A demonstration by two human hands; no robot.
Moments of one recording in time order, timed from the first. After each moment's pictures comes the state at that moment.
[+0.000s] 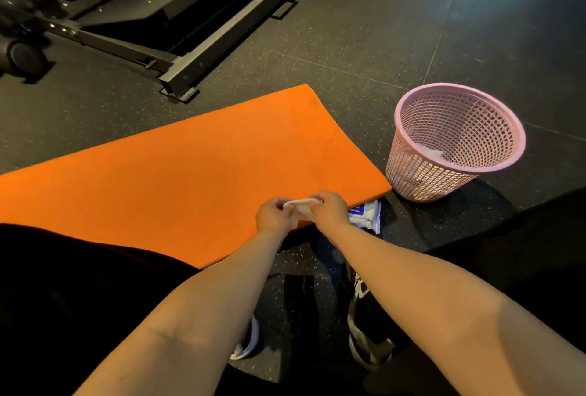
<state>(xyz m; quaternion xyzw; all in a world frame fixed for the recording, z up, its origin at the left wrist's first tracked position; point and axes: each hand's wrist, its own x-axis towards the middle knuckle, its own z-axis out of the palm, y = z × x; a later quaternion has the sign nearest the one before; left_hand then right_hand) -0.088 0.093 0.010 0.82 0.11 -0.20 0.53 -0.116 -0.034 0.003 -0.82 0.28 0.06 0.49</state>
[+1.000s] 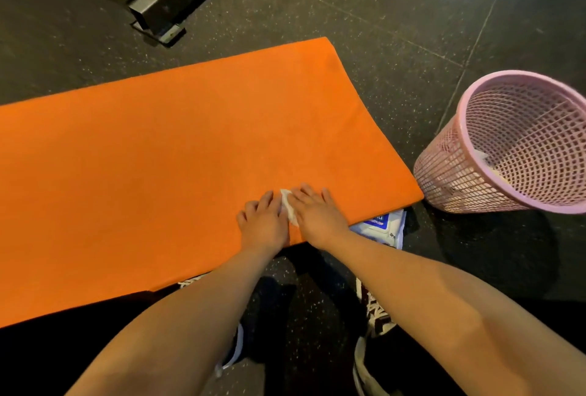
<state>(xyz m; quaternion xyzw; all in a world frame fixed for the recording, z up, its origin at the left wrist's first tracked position) -0.029 0.122 -0.076 0.96 -0.07 -0.24 0.14 -0.046 -0.026 -0.078 -0.96 -0.05 0.23 0.12</state>
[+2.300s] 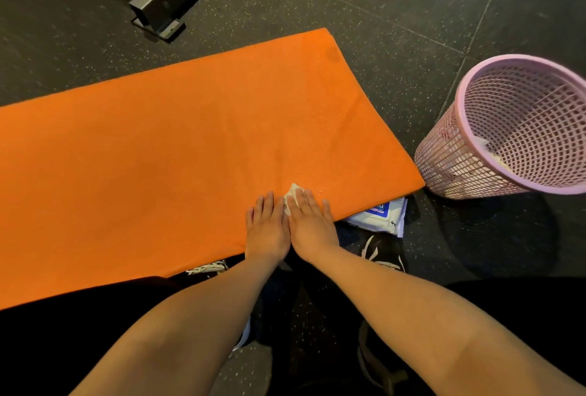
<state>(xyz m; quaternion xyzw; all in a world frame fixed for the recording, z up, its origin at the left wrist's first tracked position) -0.060 0.136 -0.089 0.95 -0.12 -0.22 0.17 -0.086 0.018 -0.077 -0.96 0.05 0.22 0.15</state>
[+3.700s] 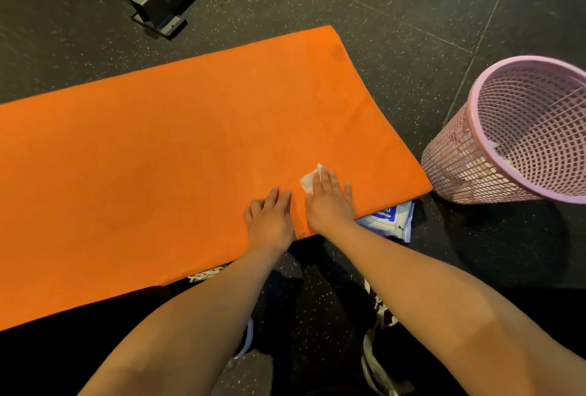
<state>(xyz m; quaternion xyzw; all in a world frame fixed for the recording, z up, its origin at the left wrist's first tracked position) -0.039 0.130 -0.081 0.96 -0.09 -0.21 0.15 -0.037 -0.015 -0.076 -0.94 0.14 0.27 0.12</state>
